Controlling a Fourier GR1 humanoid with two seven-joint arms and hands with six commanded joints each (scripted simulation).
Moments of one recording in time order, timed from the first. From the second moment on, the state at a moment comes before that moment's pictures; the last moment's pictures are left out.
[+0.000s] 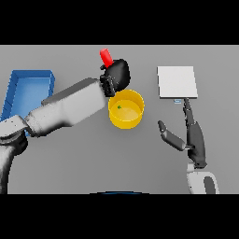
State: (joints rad) left arm -1.29 0.27 -1.22 -0.77 -1.11 -0.33 -0.02; right arm 0.11 -0.02 0.11 -1.68 0.27 -0.11 -0.05
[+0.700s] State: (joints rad) left arm -1.55 0.36 -1.20 -0.65 -1.06 -0.23 -0.12; right arm 0.10 -0.02 0.12 -1.67 0.28 -0.12 -0.09
